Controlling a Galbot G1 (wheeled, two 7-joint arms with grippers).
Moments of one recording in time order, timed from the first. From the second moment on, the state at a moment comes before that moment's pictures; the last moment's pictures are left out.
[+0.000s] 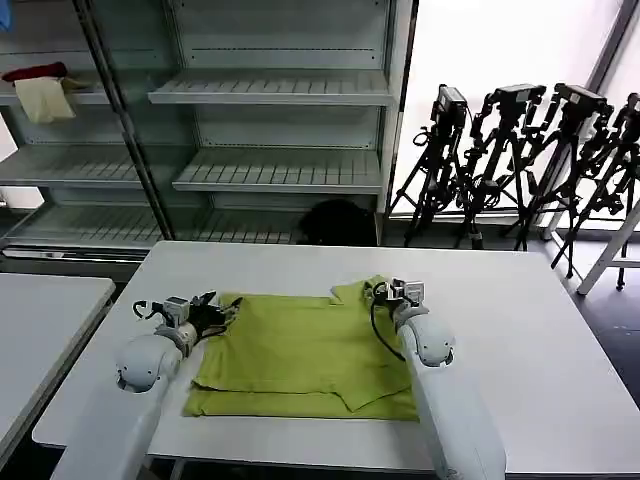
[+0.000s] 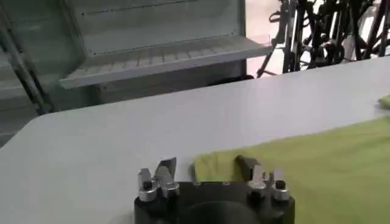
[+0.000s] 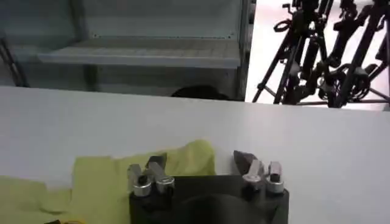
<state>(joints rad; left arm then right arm) 0.85 -1.12 -0.37 -1.52 -0.30 0.58 0.17 -0.72 1.49 0.35 1.40 0.14 -0.59 0.00</state>
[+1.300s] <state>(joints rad) 0.98 -1.12 -0.46 -1.75 -0.42 0.56 0.18 -0.97 1.42 0.33 1.83 0.23 -0.59 0.04</state>
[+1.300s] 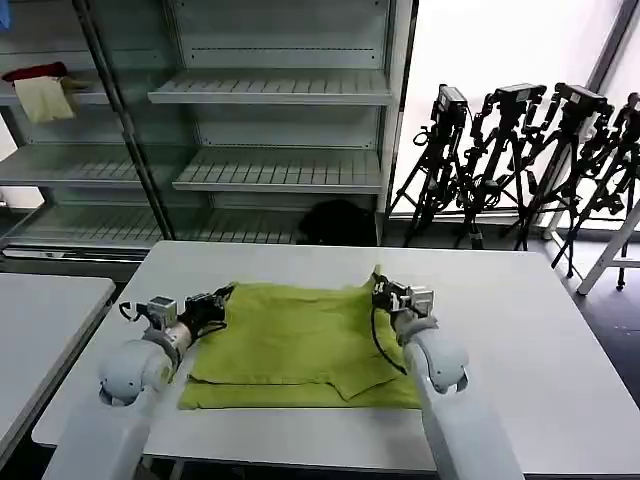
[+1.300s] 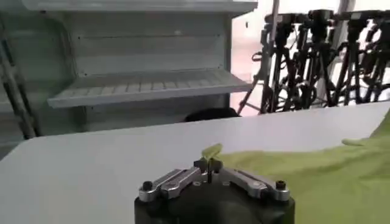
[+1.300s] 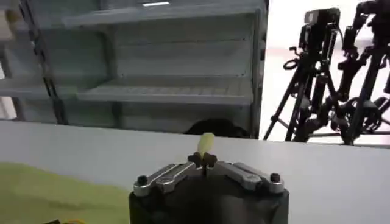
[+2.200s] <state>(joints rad) 1.33 -1.09 -0.63 -1.97 -0.40 0.51 0.31 -1.40 1.43 0.38 2.15 0.10 -0.58 0.02</state>
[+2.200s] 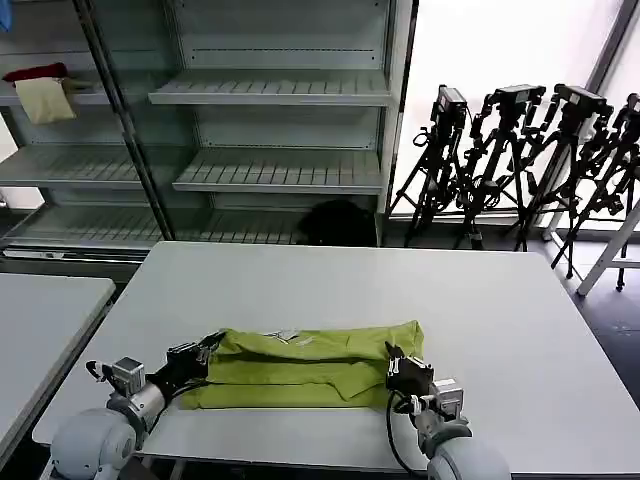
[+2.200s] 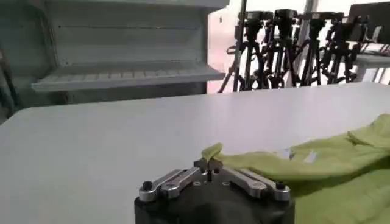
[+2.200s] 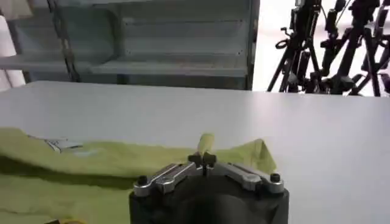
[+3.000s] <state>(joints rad) 1.36 -1.10 -0.60 -2.01 -0.18 0.54 0.28 -1.42 1.45 0.37 2.13 -0.09 -0.58 0.05</state>
